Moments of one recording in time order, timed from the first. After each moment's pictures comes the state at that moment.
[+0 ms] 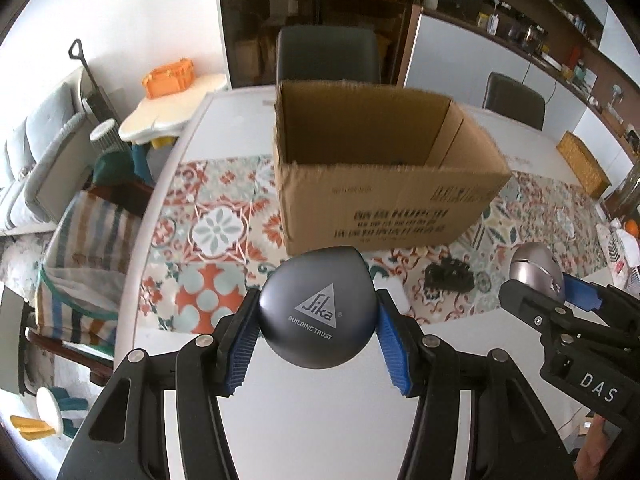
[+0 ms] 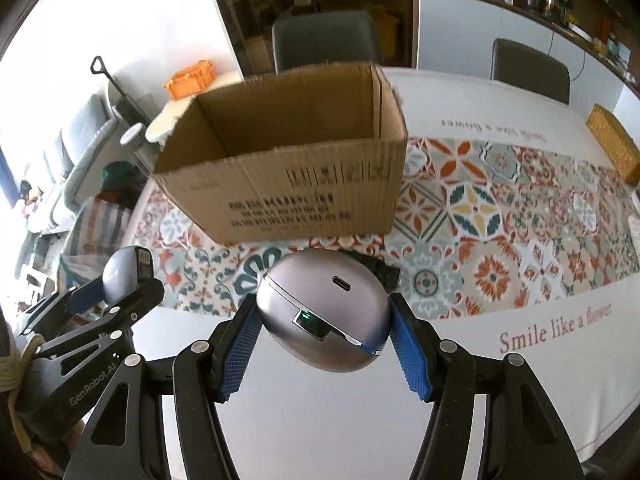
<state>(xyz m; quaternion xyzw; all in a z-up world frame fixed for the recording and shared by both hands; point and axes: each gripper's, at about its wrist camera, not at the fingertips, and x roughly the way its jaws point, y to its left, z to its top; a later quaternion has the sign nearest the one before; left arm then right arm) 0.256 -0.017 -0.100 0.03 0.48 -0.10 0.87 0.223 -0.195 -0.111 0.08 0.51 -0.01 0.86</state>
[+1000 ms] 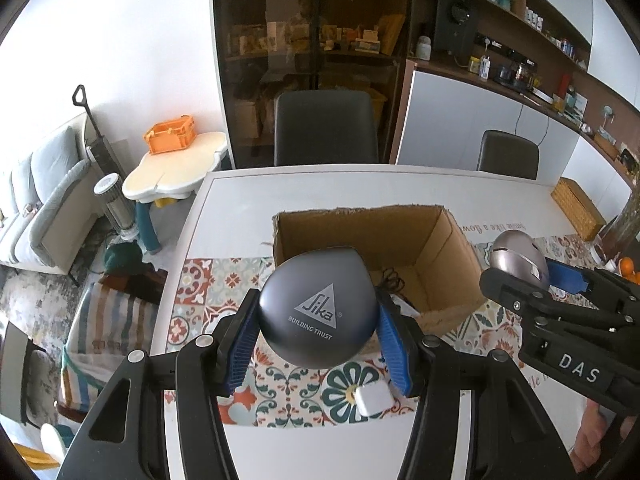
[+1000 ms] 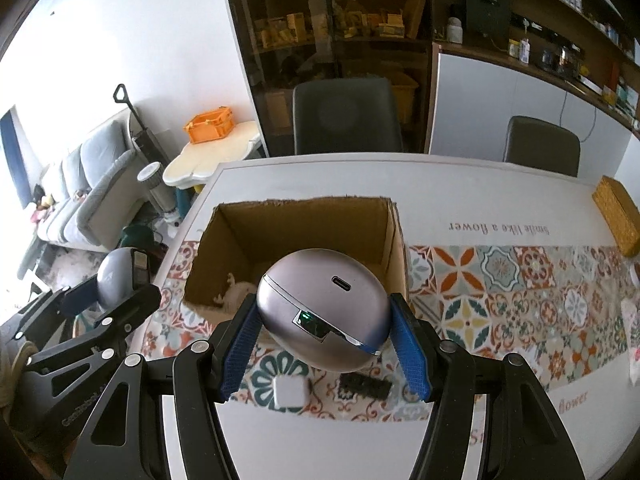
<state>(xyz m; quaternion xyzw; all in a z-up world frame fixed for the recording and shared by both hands) 0.316 -0.031 -0.022 0.03 0.41 -0.10 0.91 0.293 -0.202 -0.029 0.05 0.43 0.01 0.90</state>
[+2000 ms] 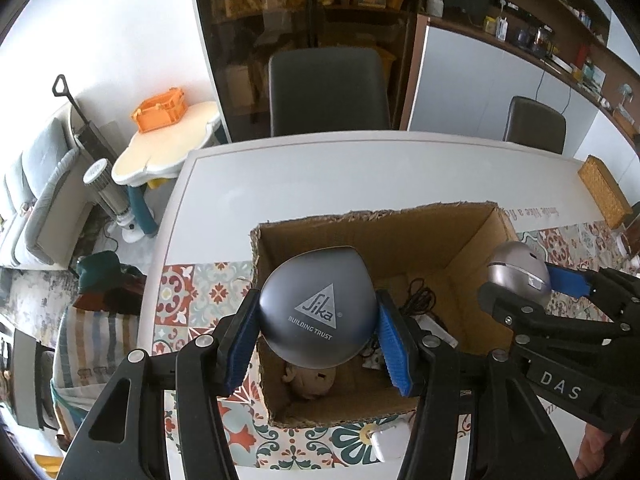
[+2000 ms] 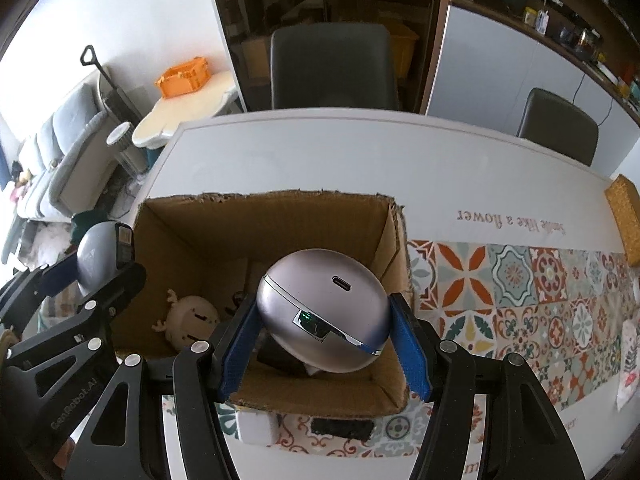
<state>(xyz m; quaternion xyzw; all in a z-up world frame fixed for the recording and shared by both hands) 0.413 -0.054 -0.074 0.06 0.48 -0.10 0.87 0.396 -0.216 -0.084 0.03 0.53 -0.01 0.85</state>
